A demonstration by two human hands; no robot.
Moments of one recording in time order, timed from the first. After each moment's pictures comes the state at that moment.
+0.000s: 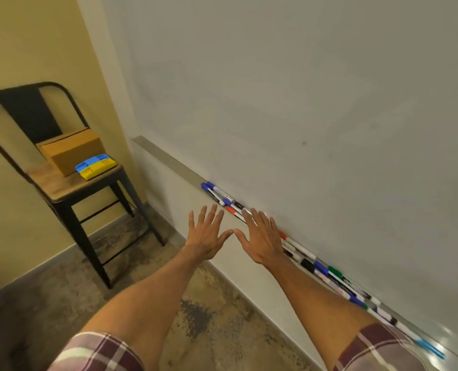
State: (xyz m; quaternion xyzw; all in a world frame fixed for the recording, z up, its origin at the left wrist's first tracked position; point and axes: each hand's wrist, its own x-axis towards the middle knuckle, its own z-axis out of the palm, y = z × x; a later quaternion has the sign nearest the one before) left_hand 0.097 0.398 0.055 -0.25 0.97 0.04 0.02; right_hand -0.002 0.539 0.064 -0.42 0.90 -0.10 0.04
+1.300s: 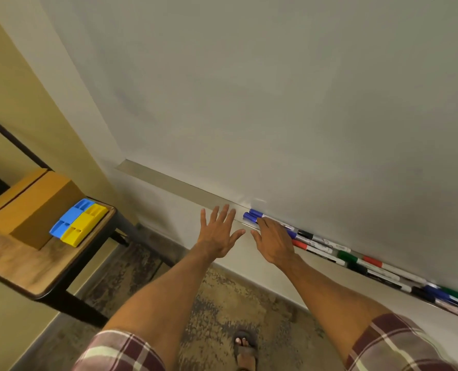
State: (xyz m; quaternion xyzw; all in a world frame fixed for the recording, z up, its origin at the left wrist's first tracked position) left_hand 0.015 0.114 0.017 -0.09 0.99 0.04 0.12; right_hand -0.042 0.279 0.009 -0.27 0.95 -0.11 0.07
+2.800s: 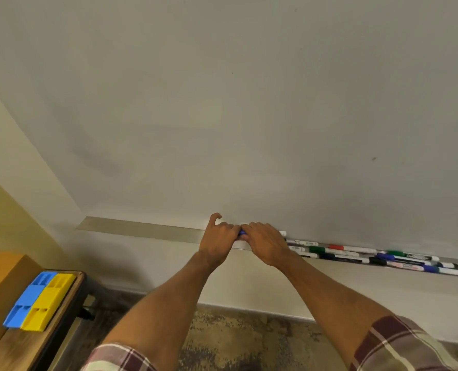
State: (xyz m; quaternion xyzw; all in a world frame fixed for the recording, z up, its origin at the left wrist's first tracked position) left_hand -0.006 0.131 0.088 0.16 0.98 -0.05 -0.09; right_hand -0.029 0.290 0.079 -0.31 0.95 -0.09 -0.06
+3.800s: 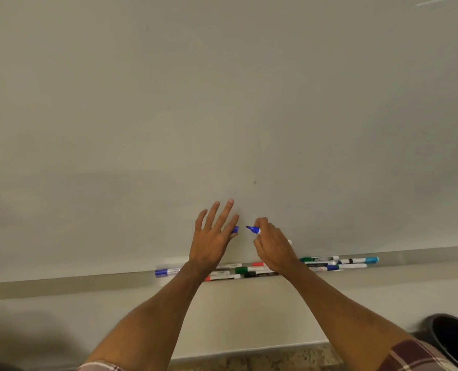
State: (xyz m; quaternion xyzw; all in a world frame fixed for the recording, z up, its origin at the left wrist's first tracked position) left_hand -0.025 0.311 0.145 0.28 0.87 0.02 -0.40; right_hand 0.011 0.498 0.153 -0.10 0.96 -0.19 -0.20
